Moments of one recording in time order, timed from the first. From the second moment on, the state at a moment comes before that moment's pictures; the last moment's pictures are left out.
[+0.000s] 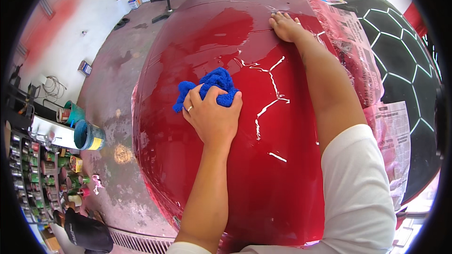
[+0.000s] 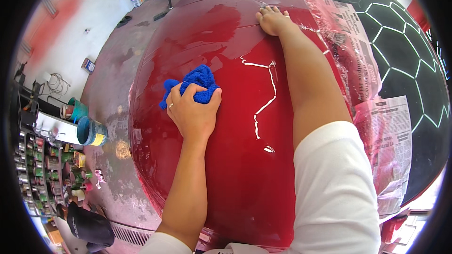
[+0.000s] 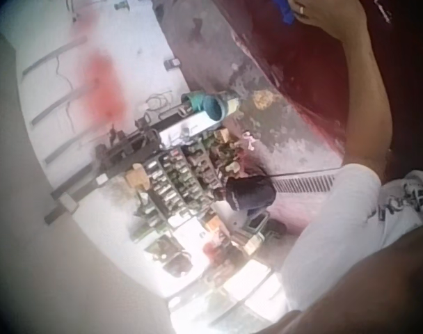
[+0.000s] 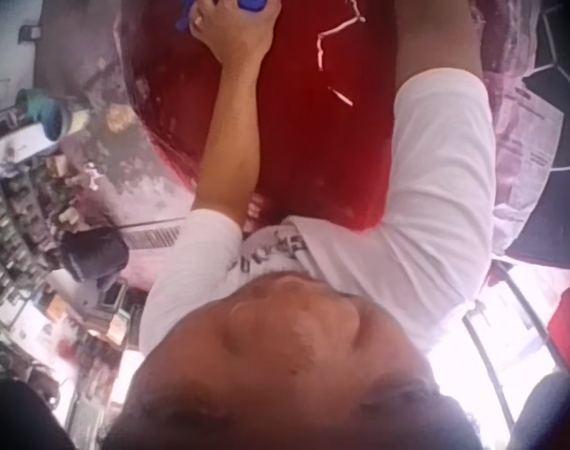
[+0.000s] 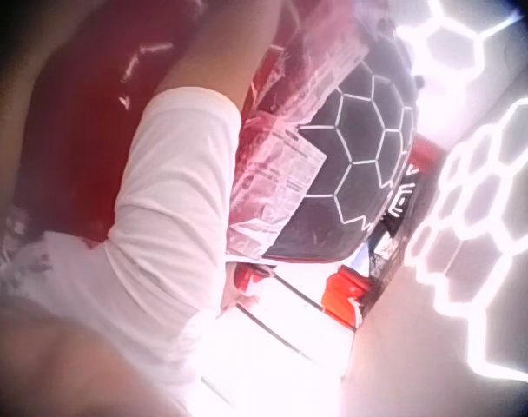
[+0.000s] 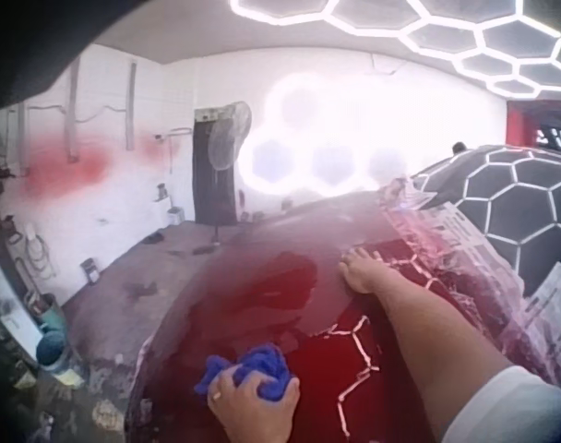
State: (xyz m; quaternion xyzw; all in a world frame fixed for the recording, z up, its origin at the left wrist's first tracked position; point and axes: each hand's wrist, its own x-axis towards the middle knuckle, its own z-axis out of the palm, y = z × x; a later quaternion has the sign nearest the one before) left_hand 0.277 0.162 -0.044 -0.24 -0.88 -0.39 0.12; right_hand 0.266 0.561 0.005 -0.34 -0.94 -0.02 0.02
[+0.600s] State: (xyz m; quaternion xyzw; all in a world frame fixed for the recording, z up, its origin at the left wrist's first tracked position) left_hand 0.284 0.172 -0.040 -0.23 -0.90 -0.36 0.07; right_hand 0.749 0.047 0.057 -0.31 -0.94 0.04 -0.13
